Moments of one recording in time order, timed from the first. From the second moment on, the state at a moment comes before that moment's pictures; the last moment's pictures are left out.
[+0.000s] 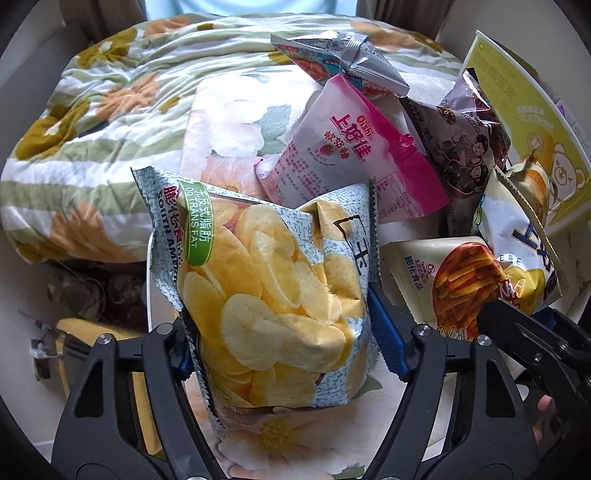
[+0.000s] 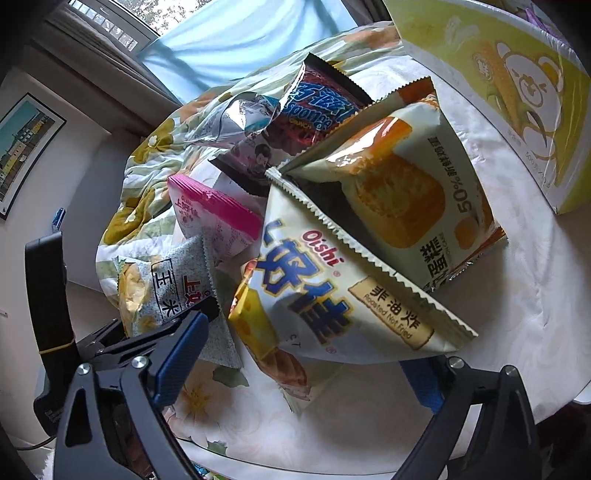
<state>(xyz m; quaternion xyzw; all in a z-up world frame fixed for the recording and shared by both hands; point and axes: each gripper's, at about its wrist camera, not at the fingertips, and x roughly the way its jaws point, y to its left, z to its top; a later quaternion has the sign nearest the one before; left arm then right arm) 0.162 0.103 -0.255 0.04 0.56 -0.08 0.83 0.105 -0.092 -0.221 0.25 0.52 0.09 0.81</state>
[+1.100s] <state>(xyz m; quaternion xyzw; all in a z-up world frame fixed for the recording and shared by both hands) 0.131 0.123 -0.210 0.00 0.54 -0.11 0.84 0.095 -0.077 -0.200 0.20 0.51 0.10 0.83</state>
